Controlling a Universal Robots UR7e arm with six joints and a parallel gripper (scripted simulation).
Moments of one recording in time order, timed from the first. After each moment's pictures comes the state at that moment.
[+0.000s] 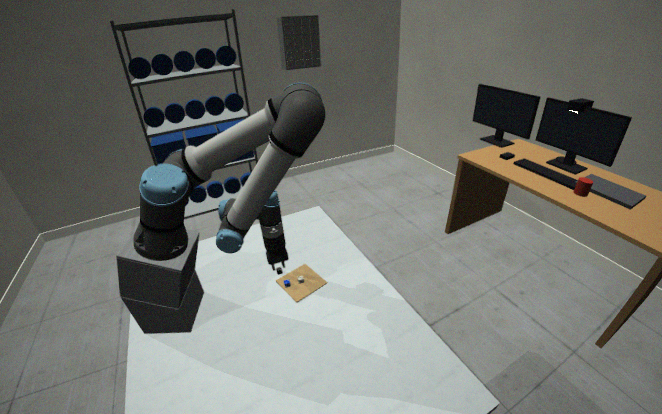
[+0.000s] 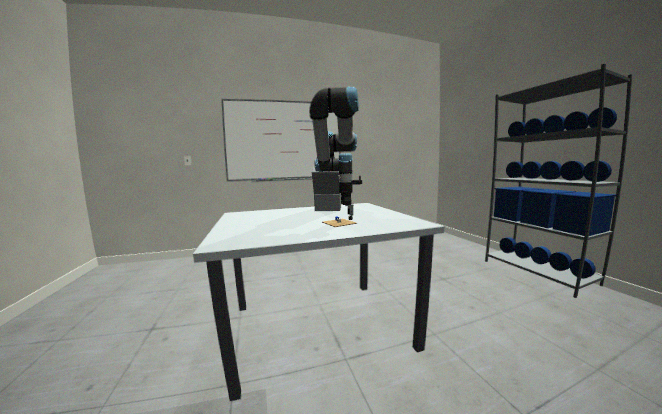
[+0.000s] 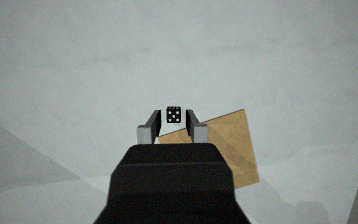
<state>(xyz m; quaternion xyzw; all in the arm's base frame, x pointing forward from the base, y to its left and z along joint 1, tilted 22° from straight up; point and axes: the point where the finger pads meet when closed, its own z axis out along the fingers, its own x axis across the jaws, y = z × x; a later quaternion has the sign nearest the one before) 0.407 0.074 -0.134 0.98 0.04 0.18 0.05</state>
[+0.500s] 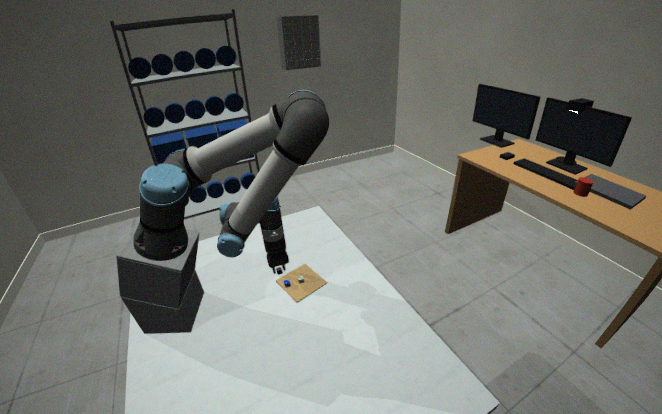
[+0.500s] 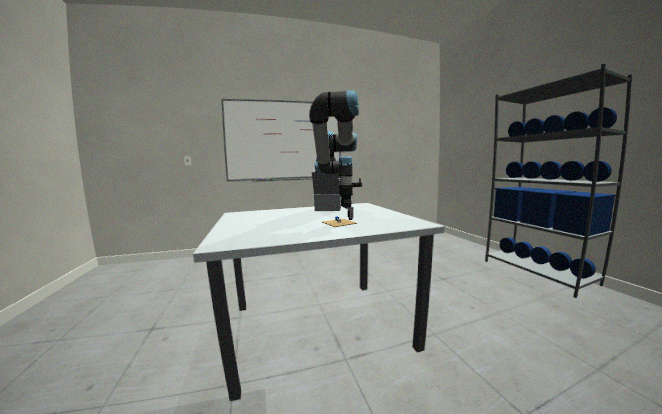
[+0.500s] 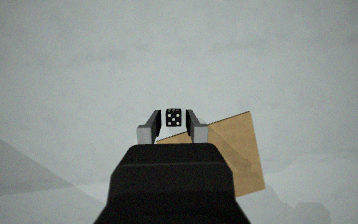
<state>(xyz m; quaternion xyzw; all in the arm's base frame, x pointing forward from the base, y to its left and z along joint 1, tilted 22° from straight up) 0.412 0.073 -0.147 0.98 0.04 0.18 0.05</state>
